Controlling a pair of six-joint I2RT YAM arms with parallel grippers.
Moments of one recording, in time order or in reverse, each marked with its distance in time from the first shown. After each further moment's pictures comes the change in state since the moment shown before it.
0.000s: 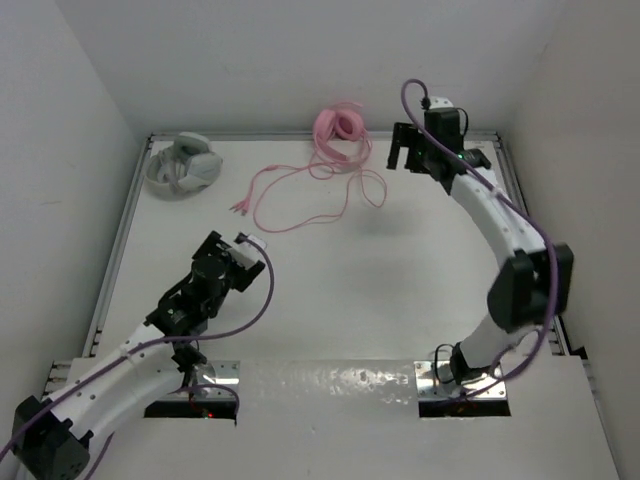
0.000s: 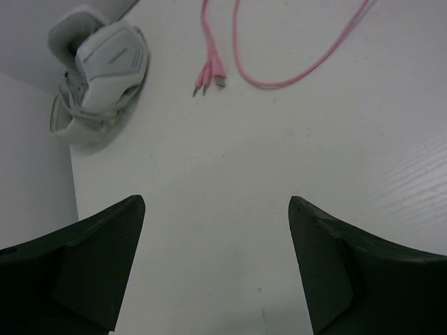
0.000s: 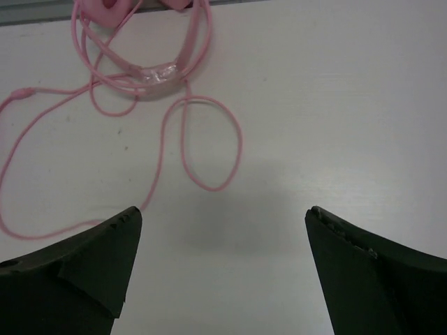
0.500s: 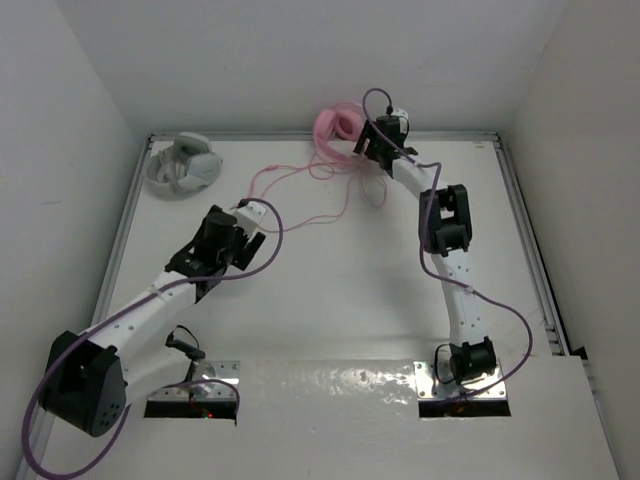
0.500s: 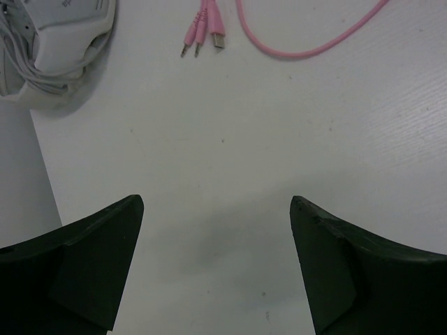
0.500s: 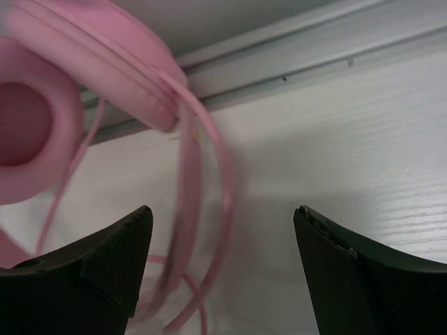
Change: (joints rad) left arm 0.230 0.407 0.231 -0.072 0.106 -0.089; right arm 0.006 1.019 0.757 0.351 0.020 0.208
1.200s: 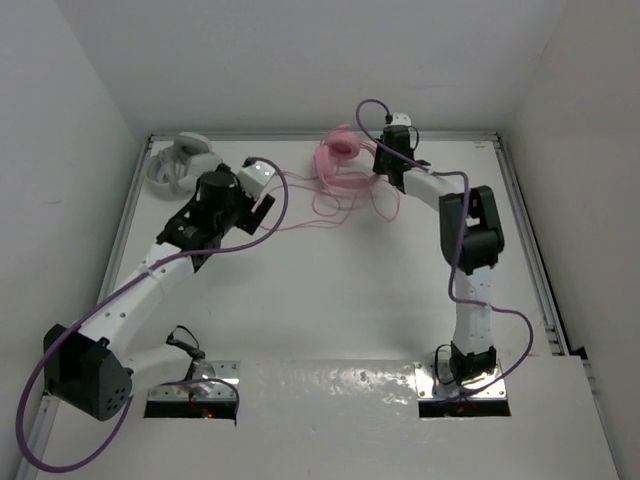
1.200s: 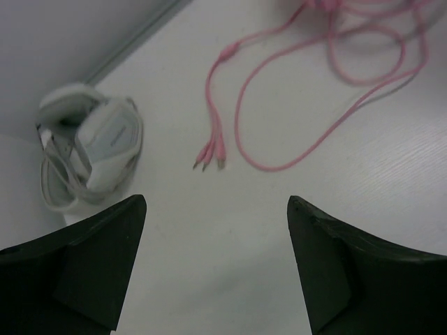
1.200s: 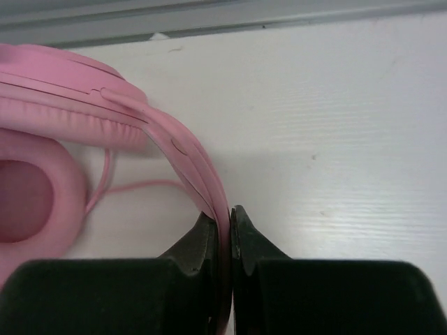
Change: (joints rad) left arm 0.002 0.111 0.341 -0.102 0.128 0.036; right arm 0.039 -0.361 -0.561 0.171 0.055 -0.156
